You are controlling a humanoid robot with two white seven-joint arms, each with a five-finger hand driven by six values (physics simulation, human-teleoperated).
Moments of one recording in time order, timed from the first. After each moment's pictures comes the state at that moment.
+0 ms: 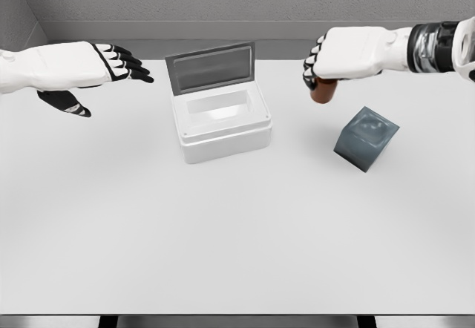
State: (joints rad) left arm -0.82 0.95 -0.65 -1.55 -0.22 -0.61 -0.61; right arm -1.11 -0.78 0.92 -1.51 0.57 -0.61 0.61
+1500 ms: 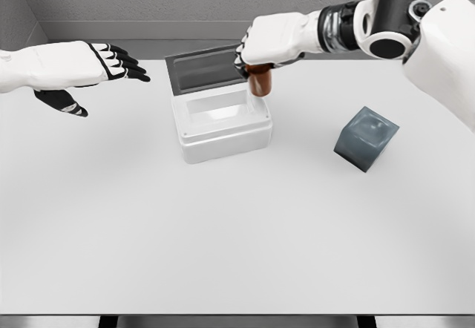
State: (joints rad) left arm -0.82 0.95 -0.65 -1.54 -0.22 -0.61 -0.61; right arm -1.22 -0.45 1.00 -1.25 0.61 -0.61 0.61
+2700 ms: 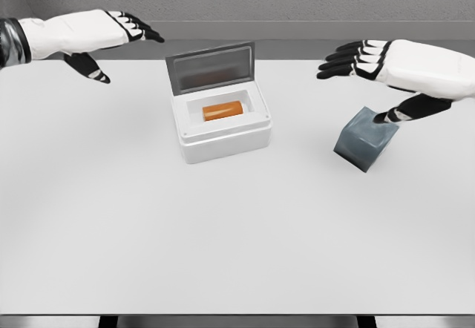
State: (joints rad) left arm -0.94 0.69 -0.62 -1.21 -0.39 -0.61 -0.61; right arm -0.57 -0.99 0.38 -1.73 -0.16 -0.61 0.61
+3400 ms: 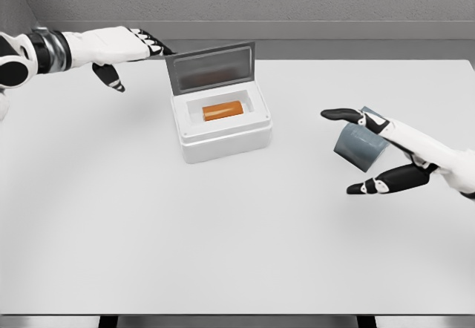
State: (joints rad) left arm -0.95 0.54 -0.61 -1.05 -0.62 -0.61 -0.61; right arm -0.12 -0.79 0.21 -1.74 -0.43 -0.61 0.61
